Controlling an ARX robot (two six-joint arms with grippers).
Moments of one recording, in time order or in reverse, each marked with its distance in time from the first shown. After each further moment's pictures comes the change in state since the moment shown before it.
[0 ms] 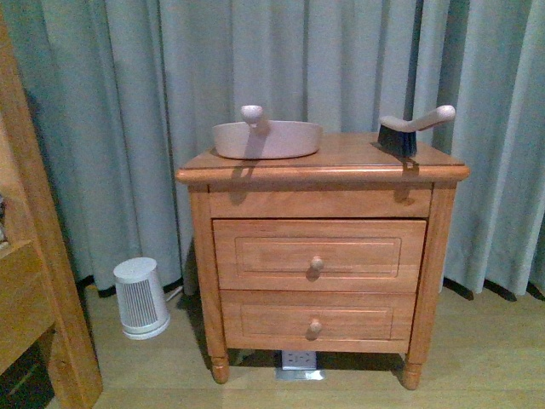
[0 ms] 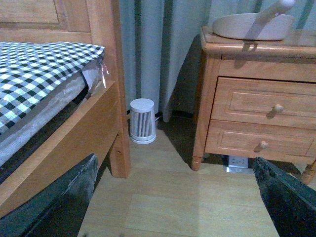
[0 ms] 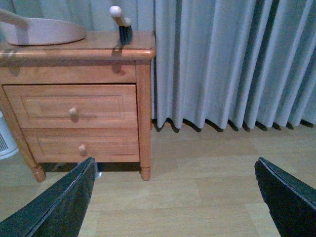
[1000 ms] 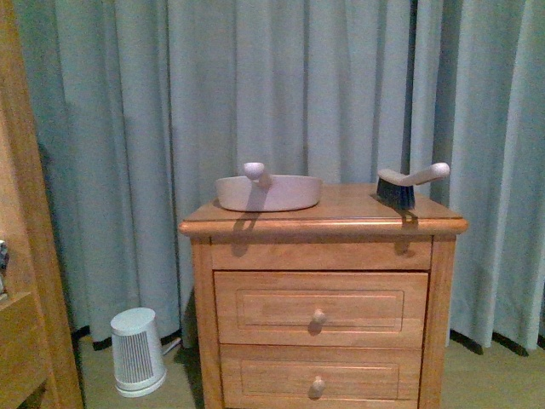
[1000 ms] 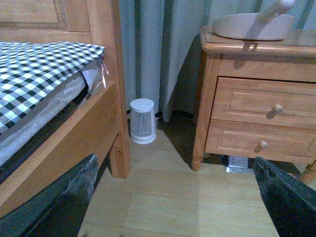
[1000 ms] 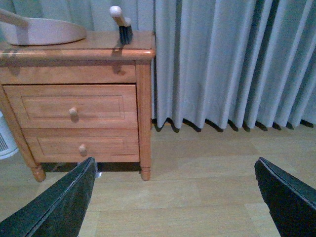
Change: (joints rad) left arm 0.000 0.000 0.000 0.000 0.000 0.000; right arm 0.000 0.000 0.000 0.000 0.000 0.000
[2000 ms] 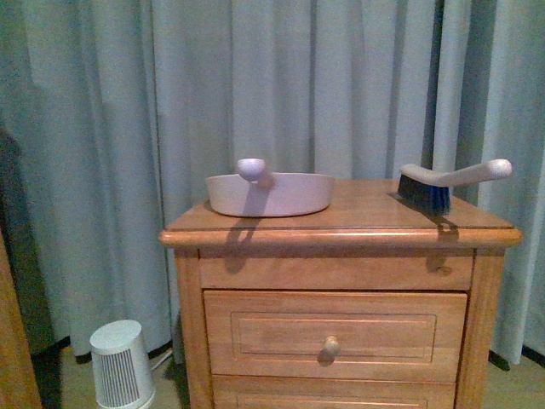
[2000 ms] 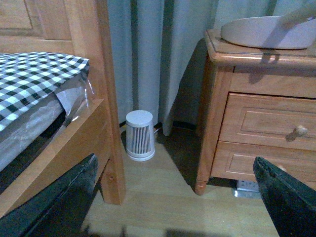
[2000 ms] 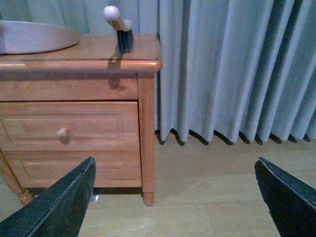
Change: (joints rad) left arm 0.000 0.000 0.000 0.000 0.000 0.000; right arm 0.000 -0.001 0.000 0.000 0.000 0.000
